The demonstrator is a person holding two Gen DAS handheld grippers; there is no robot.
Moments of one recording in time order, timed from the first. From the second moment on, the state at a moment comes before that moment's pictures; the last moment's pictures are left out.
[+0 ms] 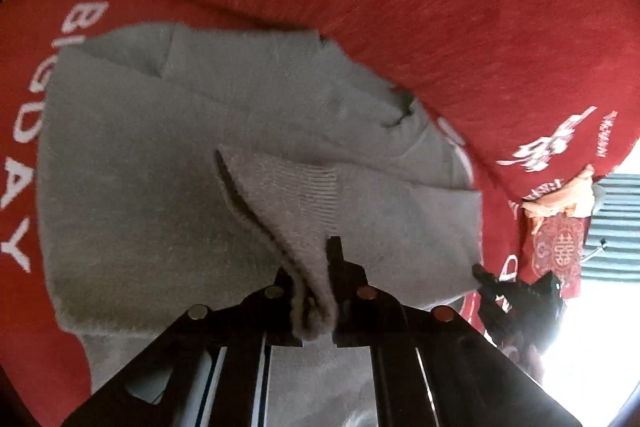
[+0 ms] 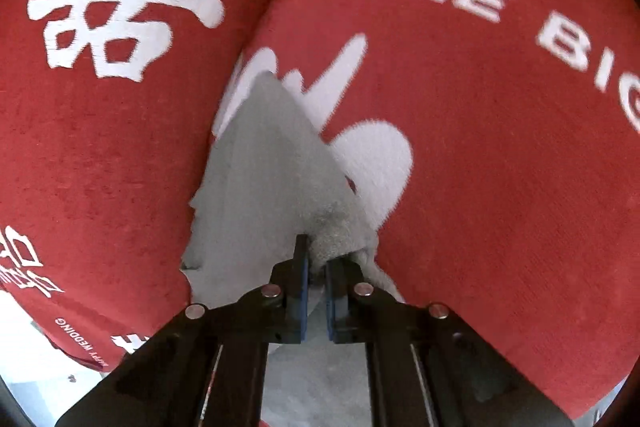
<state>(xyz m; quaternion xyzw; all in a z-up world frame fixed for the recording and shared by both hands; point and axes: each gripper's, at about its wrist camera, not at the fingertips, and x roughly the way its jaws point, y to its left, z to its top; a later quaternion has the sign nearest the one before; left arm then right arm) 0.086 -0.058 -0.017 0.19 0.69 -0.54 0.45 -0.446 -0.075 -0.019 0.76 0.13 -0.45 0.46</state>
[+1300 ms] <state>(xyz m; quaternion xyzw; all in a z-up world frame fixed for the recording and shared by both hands) 0.073 -0.059 -0.009 0.34 0.61 -0.47 0.54 -0.426 -0.191 -0.018 0.63 0.31 -0.41 0.58</state>
